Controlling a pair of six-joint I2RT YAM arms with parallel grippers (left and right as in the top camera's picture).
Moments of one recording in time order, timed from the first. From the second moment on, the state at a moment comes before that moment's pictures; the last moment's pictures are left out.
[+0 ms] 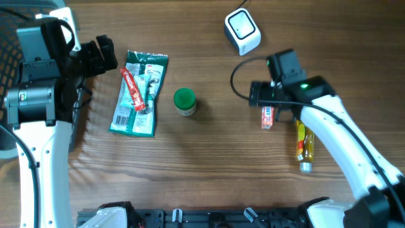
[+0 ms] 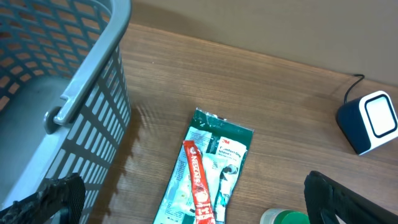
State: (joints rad) left arm 0.08 1.33 1.54 -0.91 -0.02 -0.16; right arm 0.33 1.49 1.20 -0.85 0.10 0.38
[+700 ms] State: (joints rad) left arm 0.08 1.33 1.54 -0.91 -0.02 -0.16; right arm 0.33 1.47 1.25 -0.86 -0.22 0.43
